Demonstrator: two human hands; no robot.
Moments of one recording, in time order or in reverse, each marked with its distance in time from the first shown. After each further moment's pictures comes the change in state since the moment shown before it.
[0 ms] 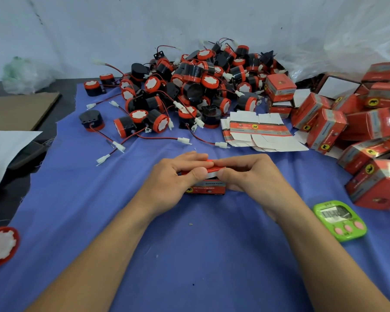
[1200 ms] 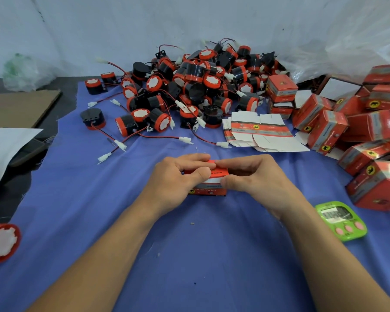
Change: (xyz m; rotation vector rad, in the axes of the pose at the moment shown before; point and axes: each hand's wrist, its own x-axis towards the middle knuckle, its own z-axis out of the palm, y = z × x) left_hand -0.001 -0.001 0.007 -0.080 0.069 -0.041; right_hand -0.007 -0.004 -0.007 -0.025 -0.064 -0.041
